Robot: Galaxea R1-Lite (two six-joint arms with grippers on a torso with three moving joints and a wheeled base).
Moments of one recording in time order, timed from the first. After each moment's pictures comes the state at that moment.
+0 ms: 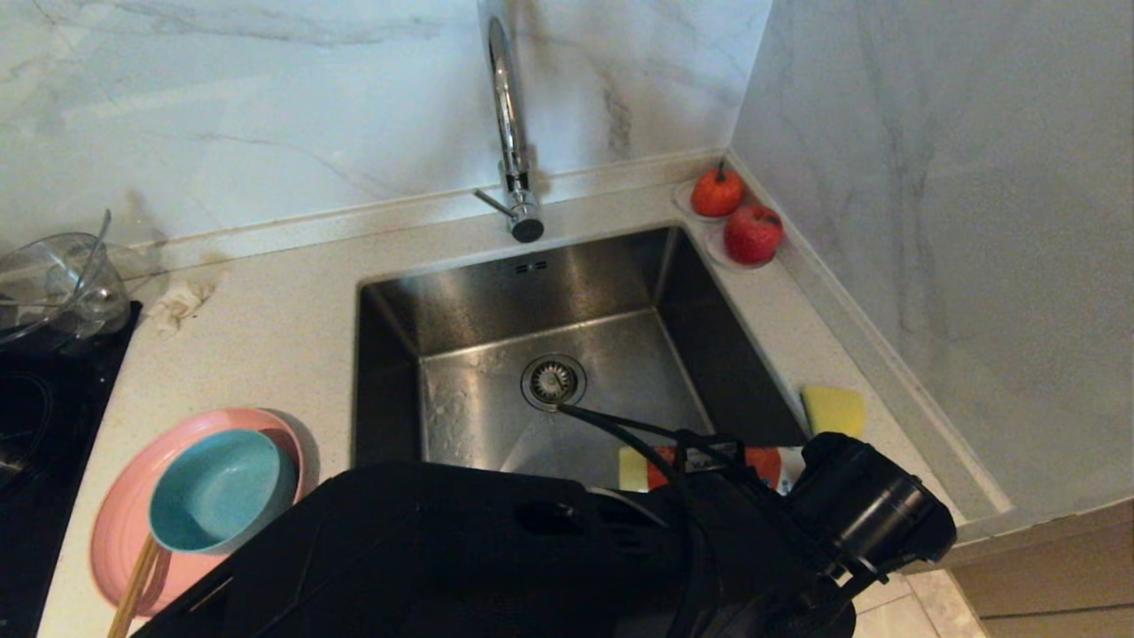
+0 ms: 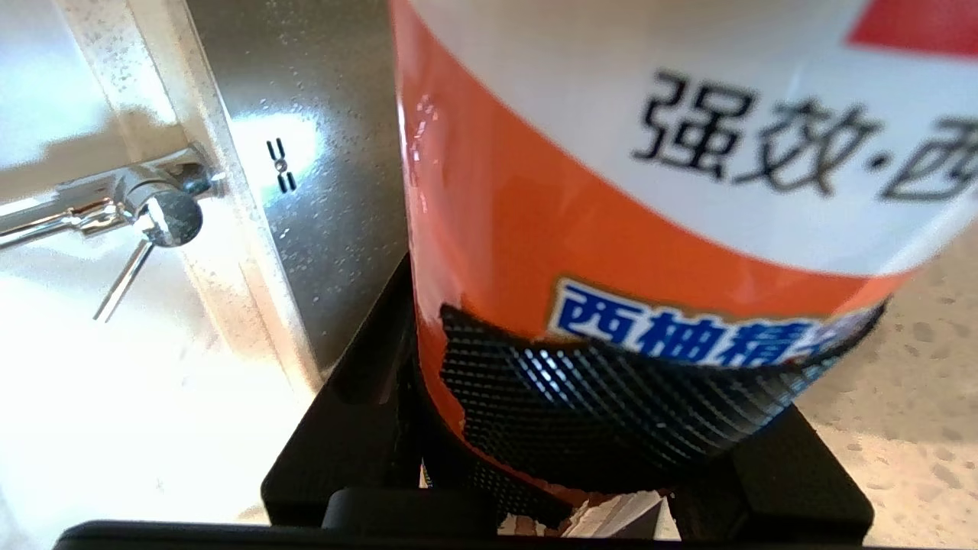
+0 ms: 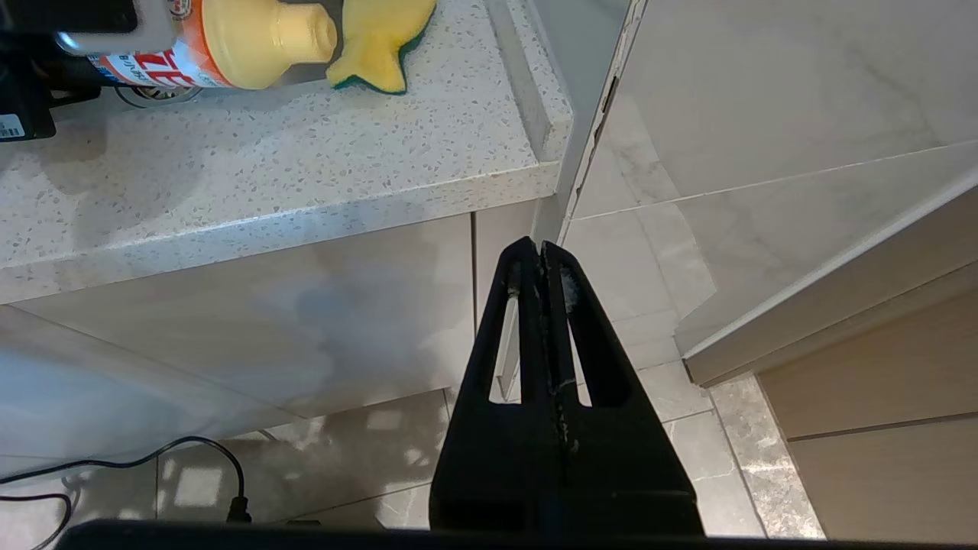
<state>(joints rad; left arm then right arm) -1.15 2.38 -1.83 0.25 1.06 0.72 -0.01 0.00 0.00 0.00 -0.02 0.02</state>
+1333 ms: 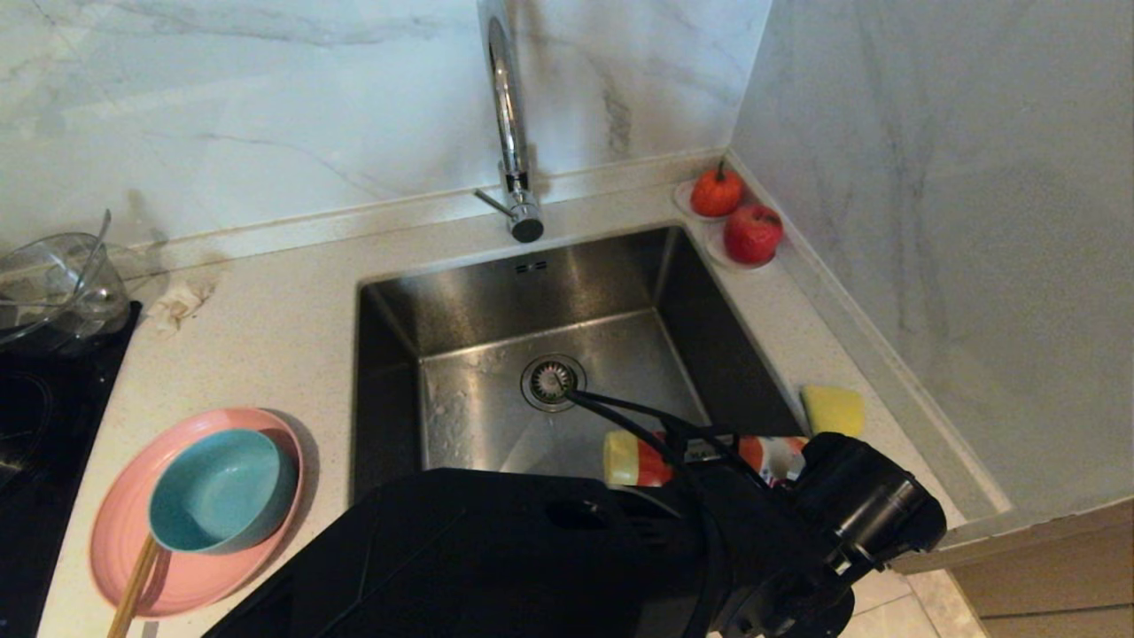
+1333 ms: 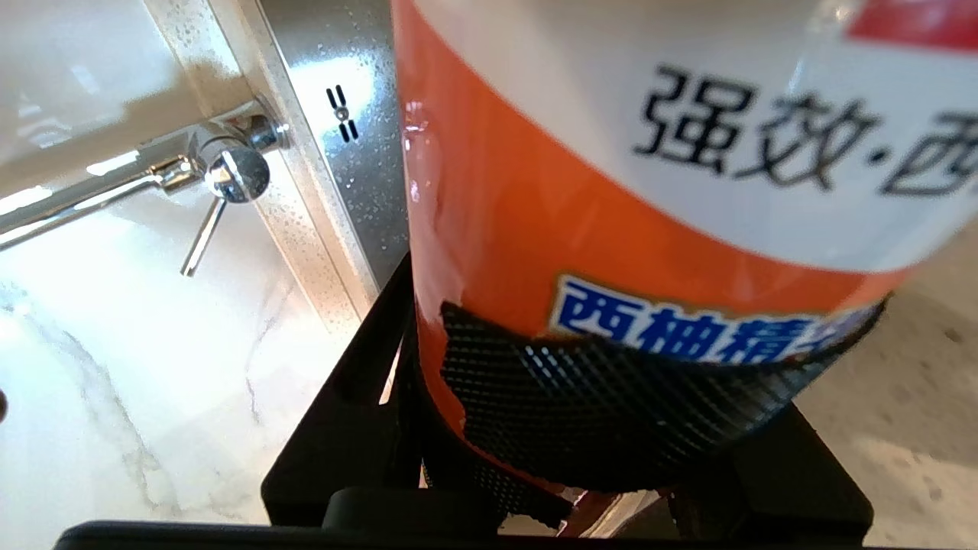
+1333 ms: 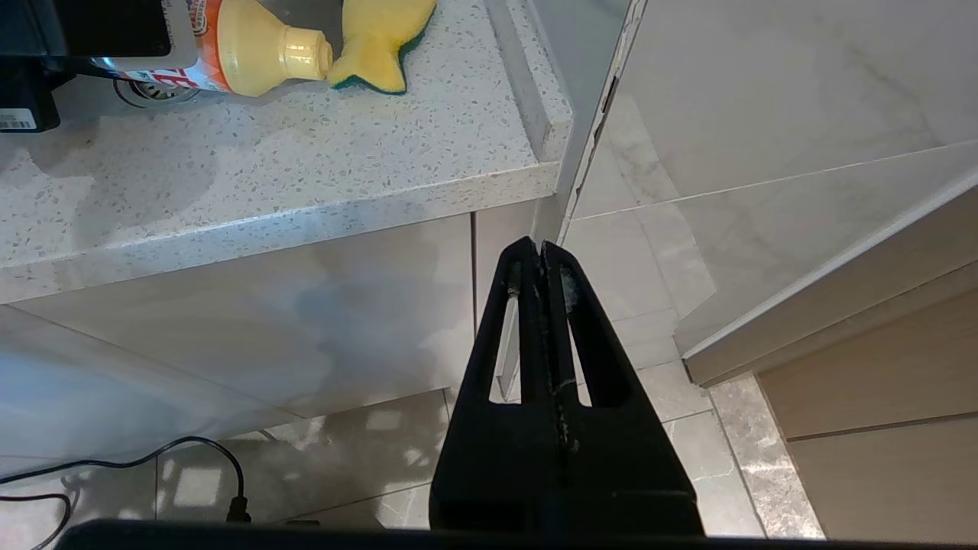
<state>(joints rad) -1.14 2.45 -1.93 0.33 1.22 0.78 -0.01 0.00 0.00 0.00 -0.02 0.02</state>
